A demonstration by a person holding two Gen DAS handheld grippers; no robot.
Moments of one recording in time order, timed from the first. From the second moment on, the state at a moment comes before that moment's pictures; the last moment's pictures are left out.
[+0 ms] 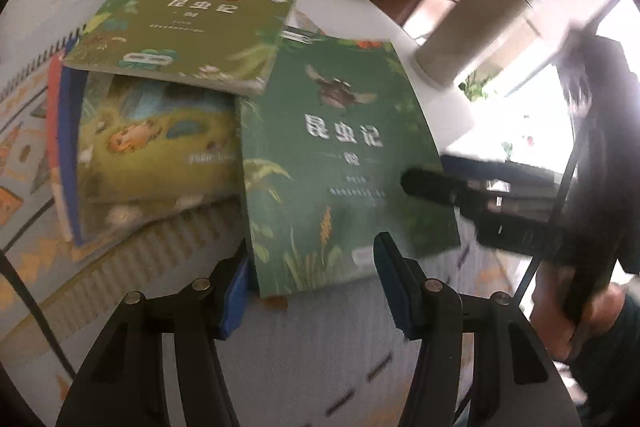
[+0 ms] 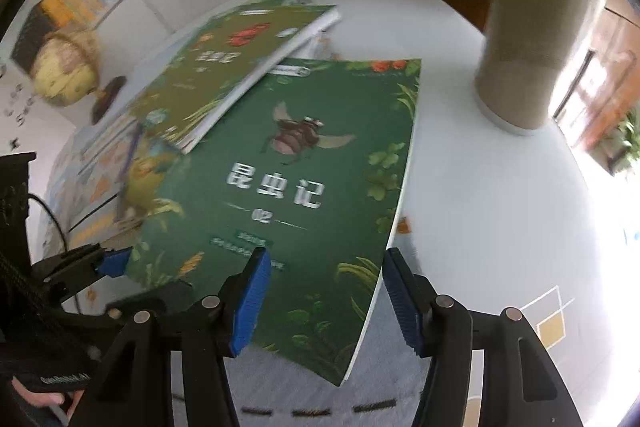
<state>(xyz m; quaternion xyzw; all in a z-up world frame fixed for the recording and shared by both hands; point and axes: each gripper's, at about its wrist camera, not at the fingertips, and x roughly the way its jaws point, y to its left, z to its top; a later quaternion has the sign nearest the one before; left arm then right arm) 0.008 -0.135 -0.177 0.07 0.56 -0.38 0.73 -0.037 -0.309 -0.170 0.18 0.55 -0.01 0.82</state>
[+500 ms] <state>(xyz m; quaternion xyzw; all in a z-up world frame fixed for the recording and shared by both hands) 0.012 -0.085 -0.159 0.05 0.55 -0.33 0.77 -0.049 -0.303 -0.186 0.25 0.58 0.05 0.78</state>
